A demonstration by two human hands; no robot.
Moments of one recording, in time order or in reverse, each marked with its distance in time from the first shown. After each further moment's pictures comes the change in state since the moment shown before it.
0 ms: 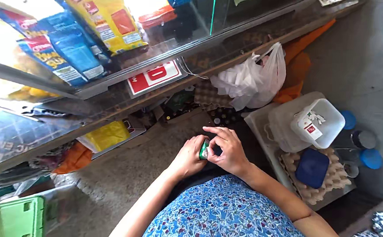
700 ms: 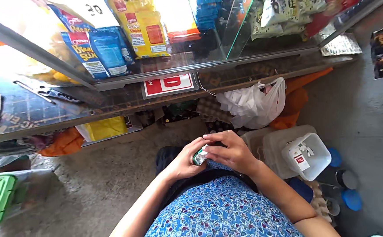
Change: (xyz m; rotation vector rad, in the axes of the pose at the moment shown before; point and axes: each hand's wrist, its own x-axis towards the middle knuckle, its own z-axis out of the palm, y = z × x) left_hand 0.015 0.005 -0.003 -0.406 0.267 0.291; right_hand 0.059 0.022 -0.049 0.221 -0.172 -0.492
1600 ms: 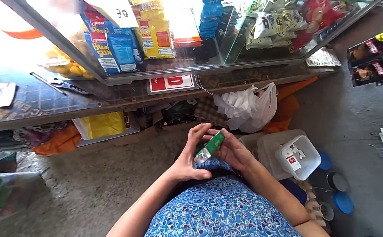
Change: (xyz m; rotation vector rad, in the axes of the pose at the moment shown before) left_hand -0.011 0.018 0.027 -0.269 0.213 0.087; right_hand -0.014 -0.027 -0.003 1.457 0.146 0.997
